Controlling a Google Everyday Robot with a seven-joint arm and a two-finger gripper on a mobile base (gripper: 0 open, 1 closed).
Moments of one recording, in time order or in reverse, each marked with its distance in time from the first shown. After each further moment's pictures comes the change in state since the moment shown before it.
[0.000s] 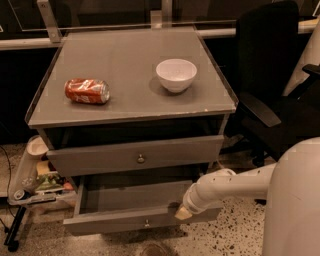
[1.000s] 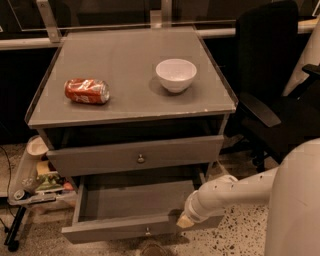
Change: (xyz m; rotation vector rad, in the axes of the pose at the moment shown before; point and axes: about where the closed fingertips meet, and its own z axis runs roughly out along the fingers) arm 0.017 0.024 -0.006 -0.017 0.025 0.027
